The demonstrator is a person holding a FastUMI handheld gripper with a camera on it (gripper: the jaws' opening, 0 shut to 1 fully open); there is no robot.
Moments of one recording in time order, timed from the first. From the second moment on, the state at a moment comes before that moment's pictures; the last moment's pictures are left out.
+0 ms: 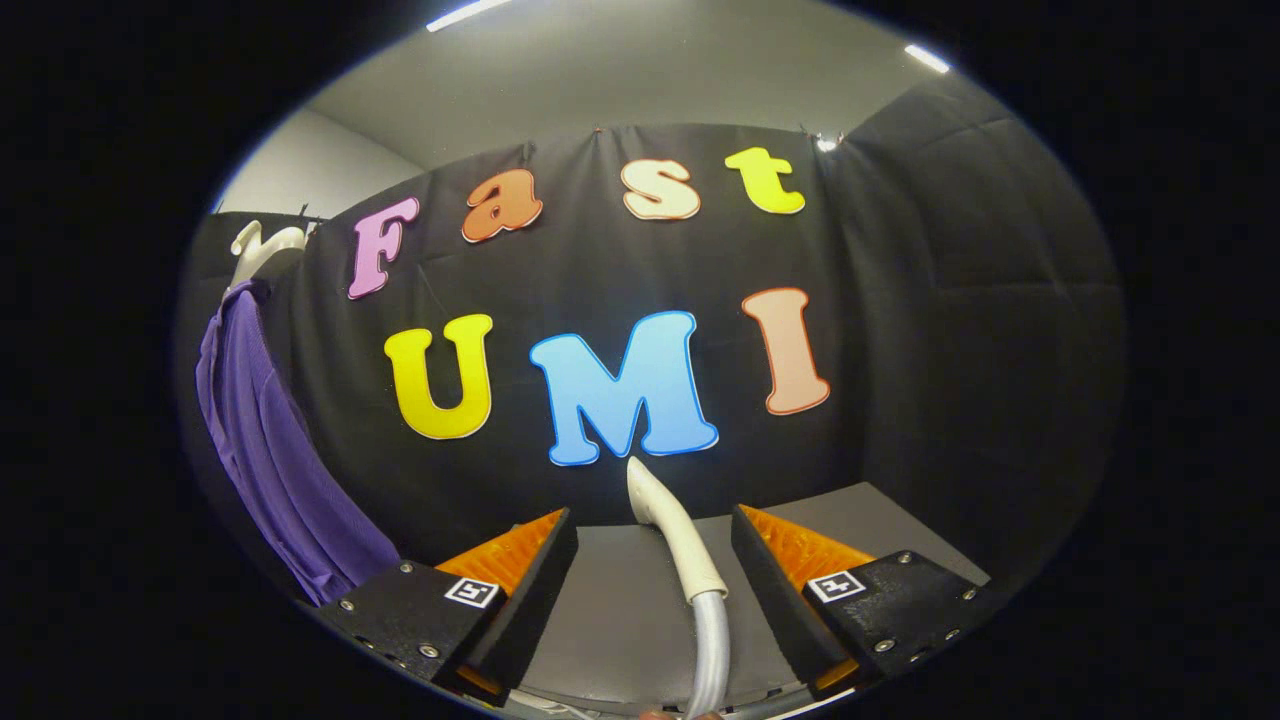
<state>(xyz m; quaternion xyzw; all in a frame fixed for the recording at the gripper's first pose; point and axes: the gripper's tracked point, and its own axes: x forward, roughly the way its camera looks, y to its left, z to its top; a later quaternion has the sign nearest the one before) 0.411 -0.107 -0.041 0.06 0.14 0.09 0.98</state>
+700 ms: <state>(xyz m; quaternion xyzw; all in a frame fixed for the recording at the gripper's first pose) 0.484 -0.126 -0.128 0.26 0.29 0.14 0.91</state>
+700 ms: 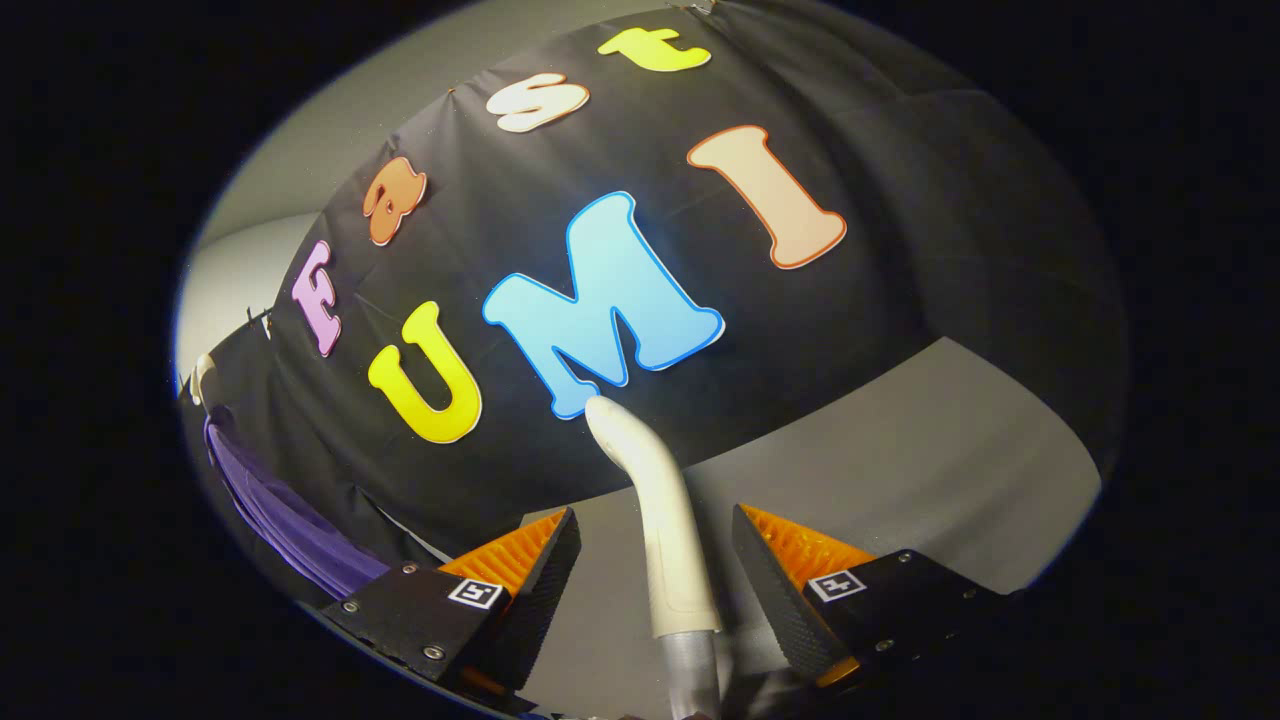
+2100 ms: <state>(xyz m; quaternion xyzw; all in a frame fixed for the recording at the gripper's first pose) 0.466 -0.106 -0.166 0.43 0.40 0.16 0.79</state>
